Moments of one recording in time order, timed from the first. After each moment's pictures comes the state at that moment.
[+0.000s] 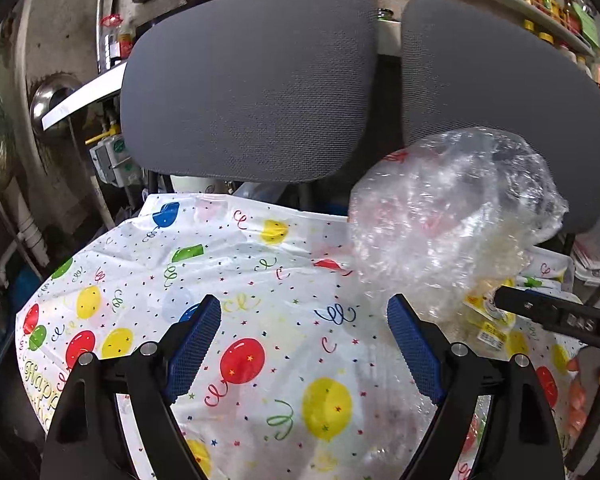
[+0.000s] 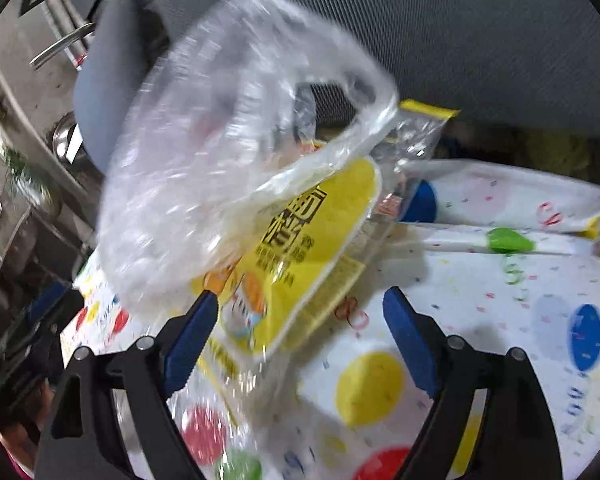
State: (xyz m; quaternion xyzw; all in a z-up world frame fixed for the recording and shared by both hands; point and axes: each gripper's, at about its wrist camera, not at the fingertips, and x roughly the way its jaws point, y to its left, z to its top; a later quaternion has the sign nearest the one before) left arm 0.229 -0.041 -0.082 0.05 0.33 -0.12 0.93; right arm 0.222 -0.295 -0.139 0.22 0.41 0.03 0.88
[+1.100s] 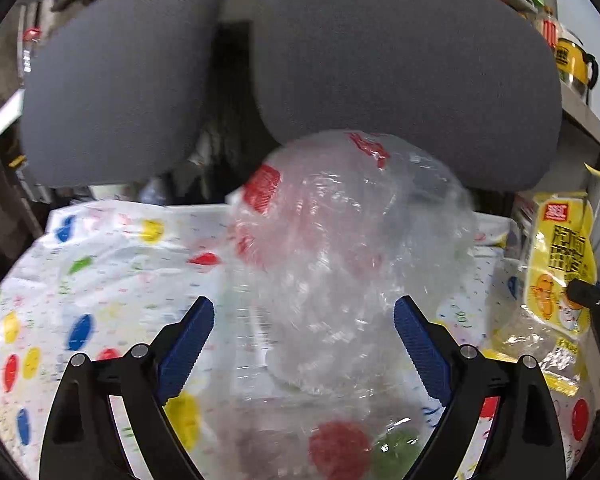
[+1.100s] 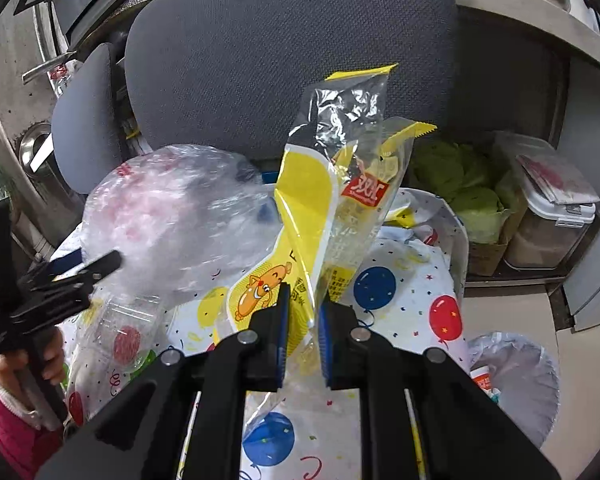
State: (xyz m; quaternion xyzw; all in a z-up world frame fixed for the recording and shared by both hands) left arm 0.229 -0.141 -0.100 0.08 0.36 -0.25 0.89; right arm 0.086 -0.359 -0.090 0.15 0.37 -0.08 0.91
